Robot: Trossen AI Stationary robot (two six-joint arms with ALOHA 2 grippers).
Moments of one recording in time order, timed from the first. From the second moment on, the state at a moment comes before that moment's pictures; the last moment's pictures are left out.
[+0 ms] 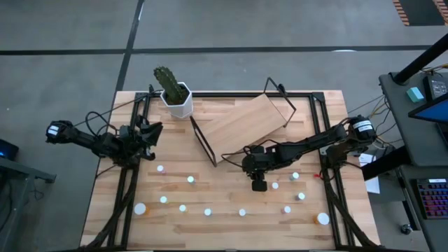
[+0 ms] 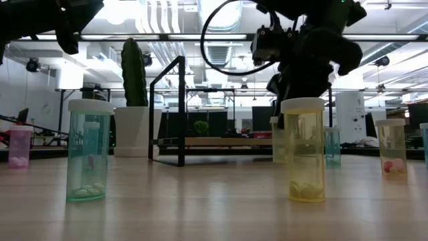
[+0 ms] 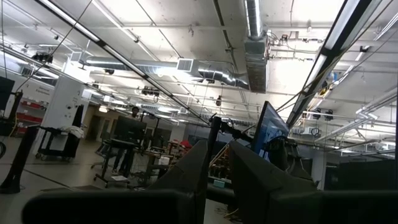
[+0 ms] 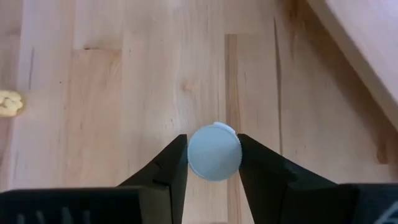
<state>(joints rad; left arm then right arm) -0.28 0.44 0.02 1.06 -0.62 0.16 0.18 1.66 1.03 -0.44 0.02 0.16</state>
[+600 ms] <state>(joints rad) -0.28 0.44 0.02 1.06 -0.62 0.16 -0.02 1.35 1.03 -0.58 0.08 0.18</state>
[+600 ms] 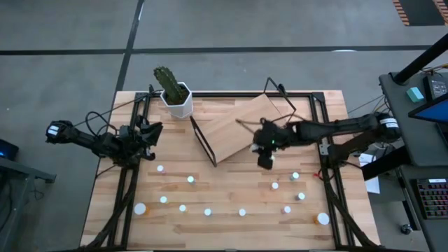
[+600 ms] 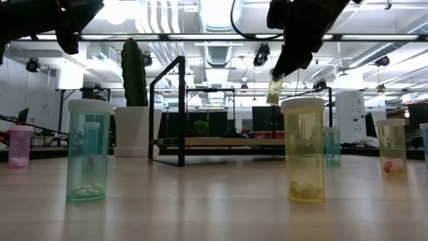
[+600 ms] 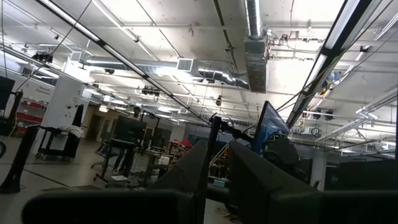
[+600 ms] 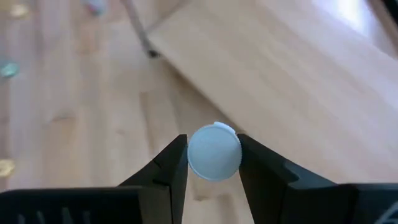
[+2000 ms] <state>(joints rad) -0.28 0.44 0.02 1.06 -0.62 0.16 -0.40 1.51 1.03 -0.62 0.07 0.16</state>
